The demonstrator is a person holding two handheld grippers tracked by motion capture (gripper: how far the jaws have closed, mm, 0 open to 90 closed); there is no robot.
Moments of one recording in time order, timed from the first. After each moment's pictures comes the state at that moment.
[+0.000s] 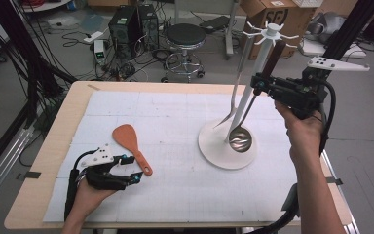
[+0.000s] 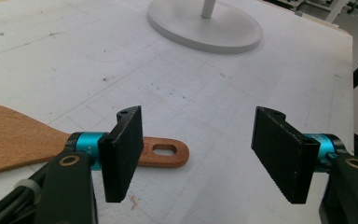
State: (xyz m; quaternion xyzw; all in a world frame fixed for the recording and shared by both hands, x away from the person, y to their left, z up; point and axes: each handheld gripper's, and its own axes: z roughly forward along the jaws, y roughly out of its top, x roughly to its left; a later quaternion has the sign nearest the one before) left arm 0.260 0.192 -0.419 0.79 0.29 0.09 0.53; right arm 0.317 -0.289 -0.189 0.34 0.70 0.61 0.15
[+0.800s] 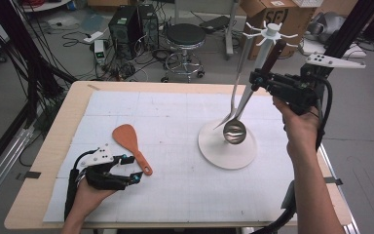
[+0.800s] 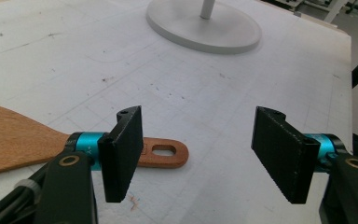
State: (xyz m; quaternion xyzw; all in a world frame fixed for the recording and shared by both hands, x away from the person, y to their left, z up) left arm 0.260 0.193 -0.418 0.79 0.28 0.09 0.53; right arm 0.330 -0.289 -0.191 0.33 0.69 0.62 0.15
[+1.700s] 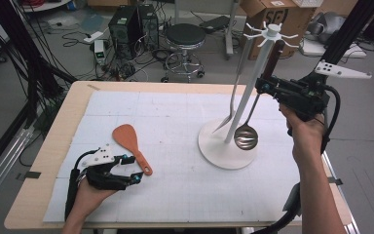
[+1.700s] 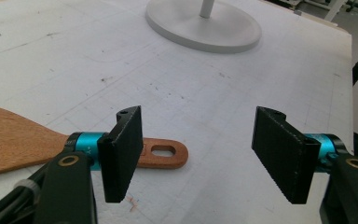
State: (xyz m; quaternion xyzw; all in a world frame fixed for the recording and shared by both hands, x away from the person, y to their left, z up) left arm 0.261 0.191 -0.419 0.80 0.28 0.09 0.53; right arm 0.327 -0.309 -0.208 0.30 0.68 0.65 0.14
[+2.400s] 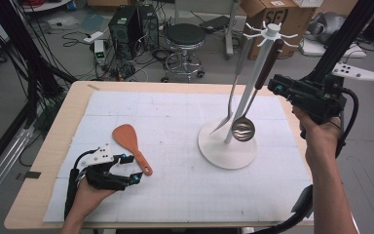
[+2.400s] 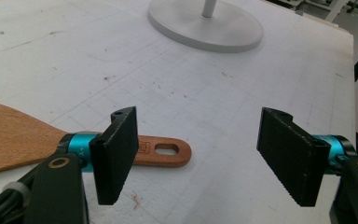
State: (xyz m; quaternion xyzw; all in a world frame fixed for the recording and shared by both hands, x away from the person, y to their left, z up) left arm 0.262 0.194 -0.420 0.79 0.29 0.08 0.53; right arm 0.313 -0.330 -0.199 0.31 0.68 0.64 0.16
